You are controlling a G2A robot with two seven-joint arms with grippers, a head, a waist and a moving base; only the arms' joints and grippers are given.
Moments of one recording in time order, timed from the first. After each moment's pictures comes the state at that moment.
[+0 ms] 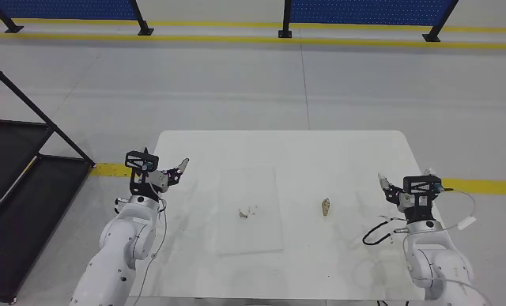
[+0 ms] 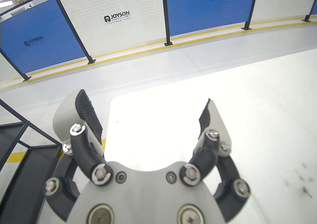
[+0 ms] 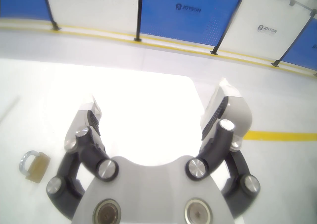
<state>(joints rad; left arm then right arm) 1.73 -1.15 -1.60 -1.80 1.33 0.00 0.00 -1.73 -1.15 1.60 -1.80 -1.33 0.00 0.00</state>
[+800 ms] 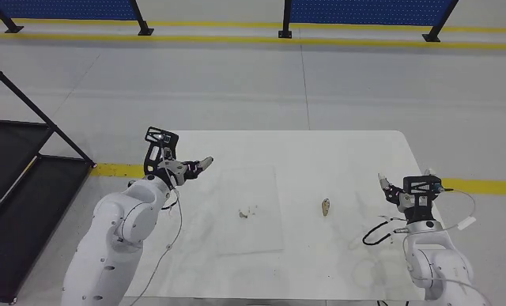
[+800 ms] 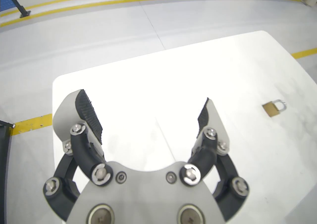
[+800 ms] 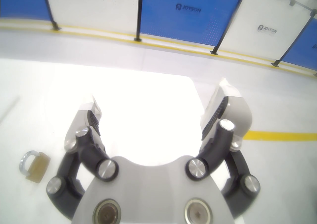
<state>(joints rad) 1.59 -1.15 -1.57 -2.06 1.00 -0.06 -0.74 -1.73 -1.15 1.60 -1.80 -1.33 0.00 0.00</state>
